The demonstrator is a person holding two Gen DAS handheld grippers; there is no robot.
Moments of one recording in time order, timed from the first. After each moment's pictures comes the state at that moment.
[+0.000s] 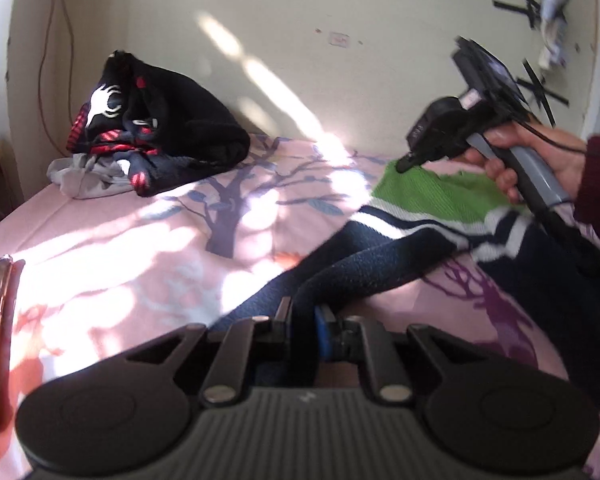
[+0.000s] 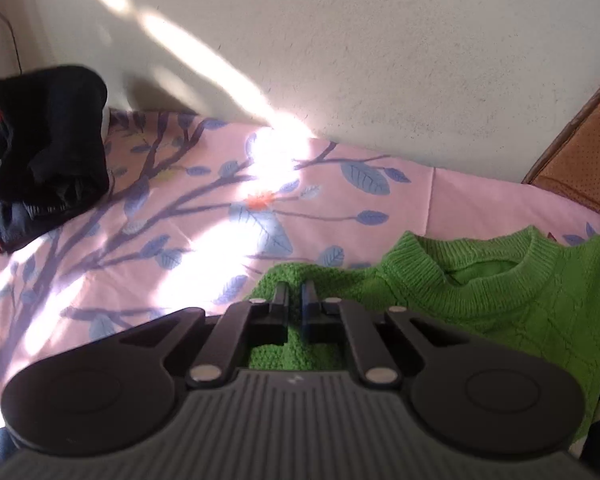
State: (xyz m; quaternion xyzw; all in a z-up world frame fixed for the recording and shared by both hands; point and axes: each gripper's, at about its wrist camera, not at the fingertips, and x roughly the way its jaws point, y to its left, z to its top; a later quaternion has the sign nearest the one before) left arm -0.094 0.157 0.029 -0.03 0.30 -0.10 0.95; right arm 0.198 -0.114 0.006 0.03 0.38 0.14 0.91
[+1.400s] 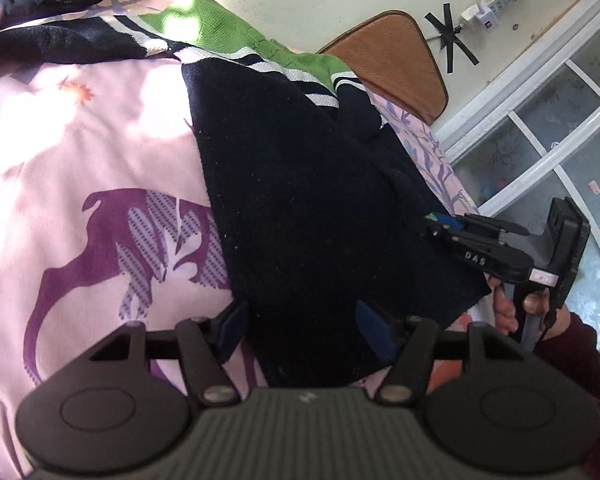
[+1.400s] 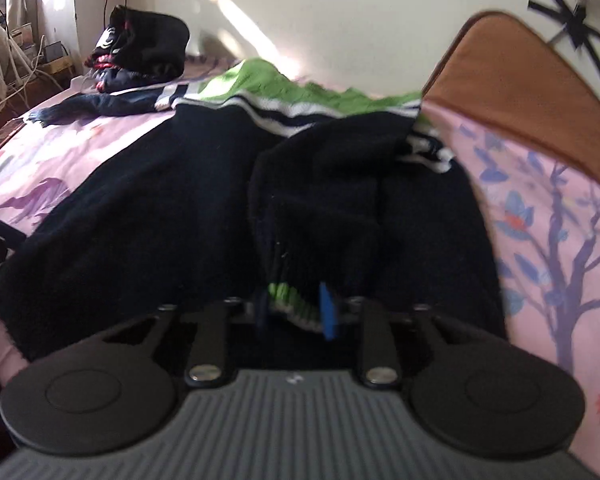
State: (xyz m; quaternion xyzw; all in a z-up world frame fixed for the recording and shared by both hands) left arm -0.137 0.065 0.018 -0.17 0.47 -0.28 0.82; right arm -0.054 -0.274 -0.025 -0.07 0.32 0.19 0.92
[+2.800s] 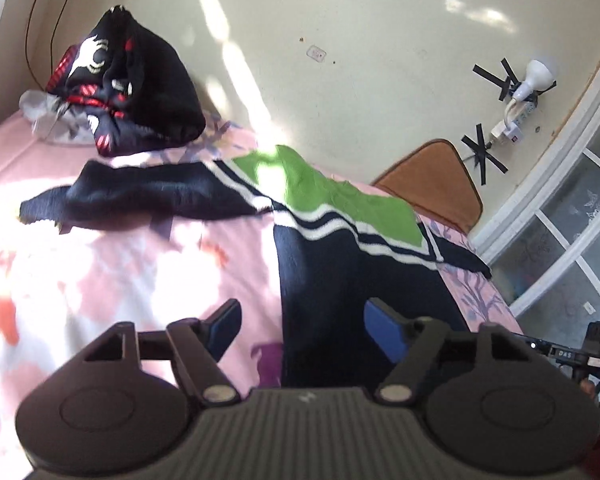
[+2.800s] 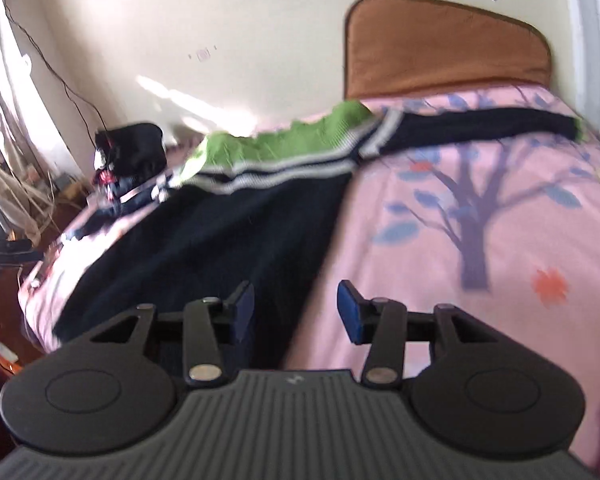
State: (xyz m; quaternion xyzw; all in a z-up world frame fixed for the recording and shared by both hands) left arm -0.115 0.170 0.090 -0.19 0.35 -0.19 0.90; right arm -0.087 -0.368 -0.006 0.13 0.30 0.22 0.92
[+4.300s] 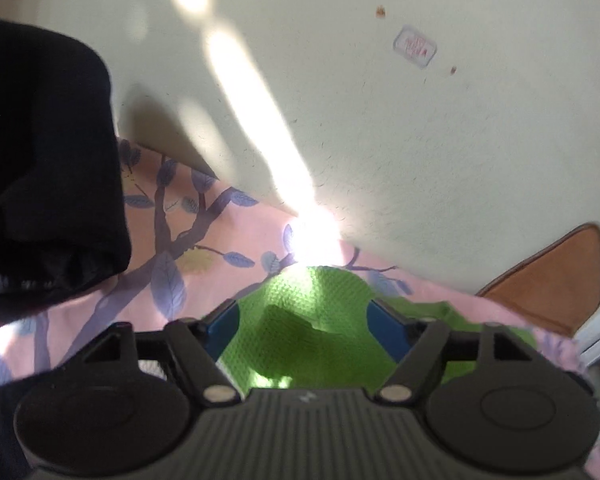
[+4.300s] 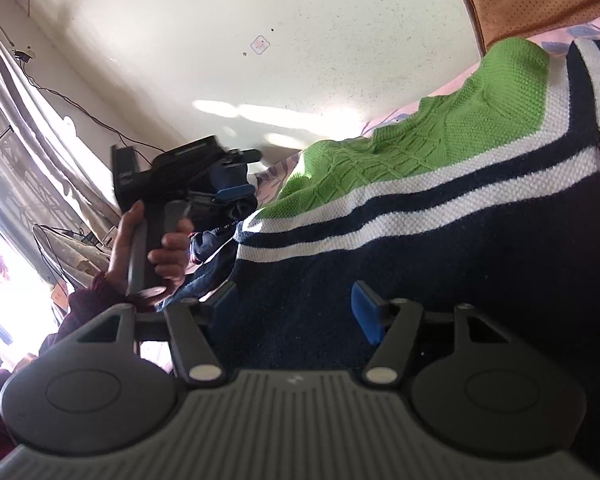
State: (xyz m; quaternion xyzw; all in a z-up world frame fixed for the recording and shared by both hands) left arm 0.204 0.079 0.038 -0.16 0.38 -0.08 0.91; right arm 0.052 -0.293 -0.052 0.29 0.30 0.34 0.84
